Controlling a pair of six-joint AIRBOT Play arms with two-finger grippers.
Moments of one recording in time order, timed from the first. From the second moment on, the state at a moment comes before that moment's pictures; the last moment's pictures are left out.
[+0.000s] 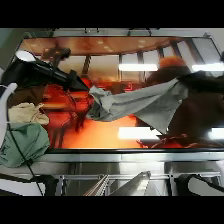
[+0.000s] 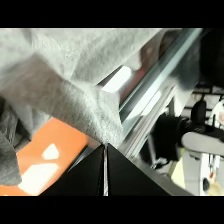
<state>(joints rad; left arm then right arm) 0.00 -1.64 1.57 0.54 -1.59 -1.19 -0.44 -1.26 1.06 -0.26 1.27 0.86</state>
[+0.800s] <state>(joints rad) 0.37 -1.00 1.86 0.27 -1.39 -1.04 -0.56 -0.55 1.16 -0.03 1.19 0.79</state>
